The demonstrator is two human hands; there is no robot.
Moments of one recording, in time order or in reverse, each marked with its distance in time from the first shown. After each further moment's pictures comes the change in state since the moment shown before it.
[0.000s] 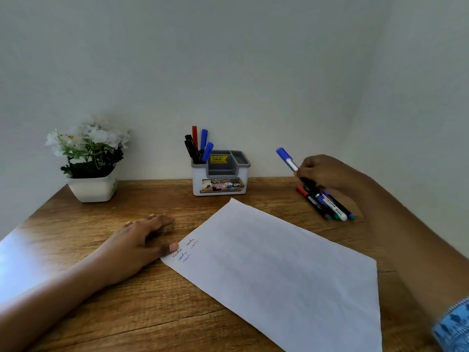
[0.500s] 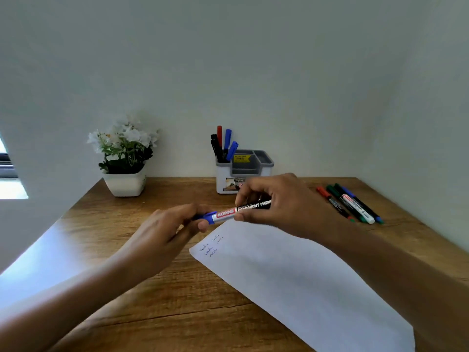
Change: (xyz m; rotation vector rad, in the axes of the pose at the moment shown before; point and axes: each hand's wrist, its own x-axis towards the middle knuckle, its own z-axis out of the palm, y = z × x) left_hand -0.025 0.023 -0.012 -0.096 0.329 0.397; right_hand -0.094 -0.107 0.064 0.098 -0.083 -0.689
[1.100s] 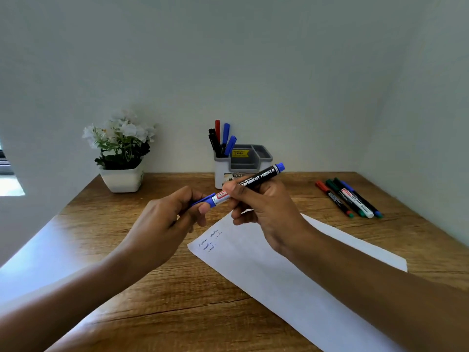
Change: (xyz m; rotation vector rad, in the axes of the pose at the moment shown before) left_hand 0.003 0.018 0.001 -0.195 0.112 -0.101; right_hand 0.004 -0.009 0.045 1.002 0.244 0.379
